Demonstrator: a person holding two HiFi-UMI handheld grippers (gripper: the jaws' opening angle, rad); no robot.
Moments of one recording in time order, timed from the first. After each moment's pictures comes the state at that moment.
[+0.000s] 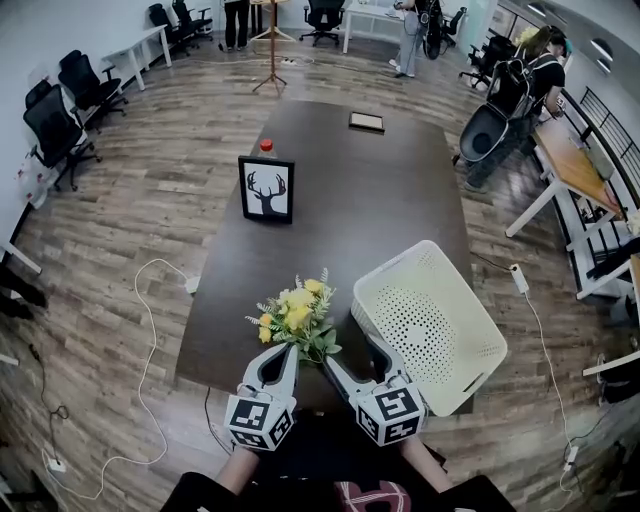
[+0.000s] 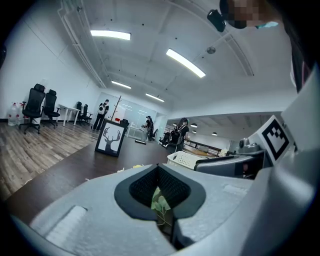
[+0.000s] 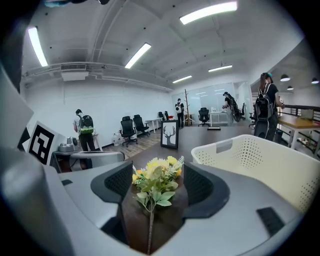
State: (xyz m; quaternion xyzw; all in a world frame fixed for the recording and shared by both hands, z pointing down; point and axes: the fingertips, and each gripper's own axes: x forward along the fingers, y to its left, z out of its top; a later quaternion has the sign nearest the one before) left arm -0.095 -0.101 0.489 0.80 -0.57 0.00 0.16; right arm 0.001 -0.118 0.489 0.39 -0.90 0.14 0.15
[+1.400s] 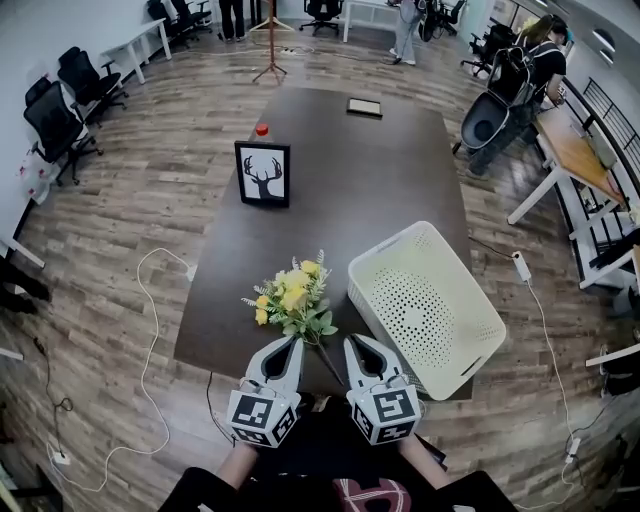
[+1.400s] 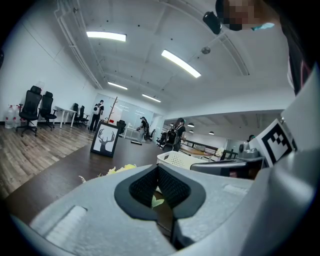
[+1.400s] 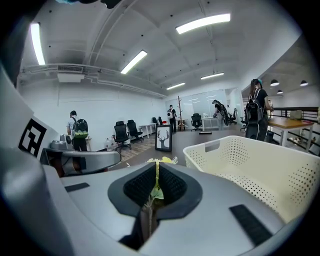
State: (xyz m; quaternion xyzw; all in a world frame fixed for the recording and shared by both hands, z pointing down) left arm -0.068 -0.079 0.479 0.81 -0.56 0.00 0.15; right arm 0.023 -0.097 0.487 0.44 -0.88 0.12 0.12
